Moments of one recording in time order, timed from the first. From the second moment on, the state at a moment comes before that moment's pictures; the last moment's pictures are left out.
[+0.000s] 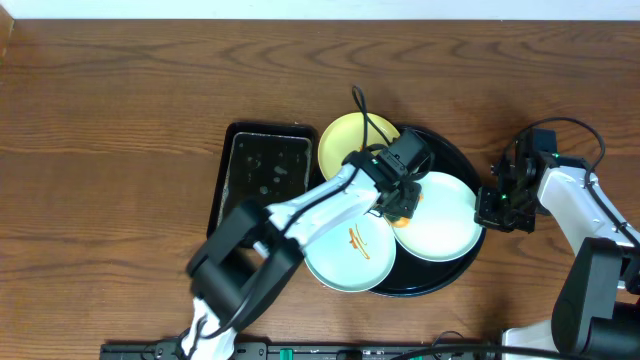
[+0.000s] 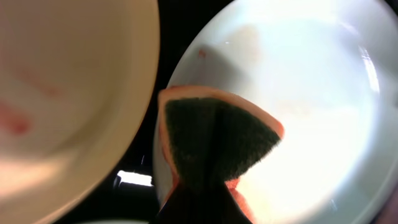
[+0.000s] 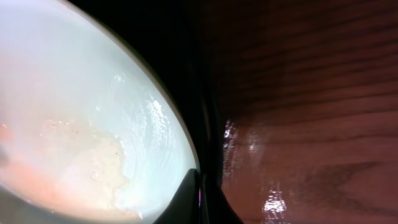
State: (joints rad) left arm -0.83 2.00 1.42 -0.61 0.17 -0.49; right arm -0.13 1.66 0.95 -0.89 -0.14 0.12
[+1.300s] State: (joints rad) left arm -0.32 1.76 1.42 -0.97 -0.06 -0.49; right arm -0.14 1.55 0.96 -0.77 -0.22 0.04
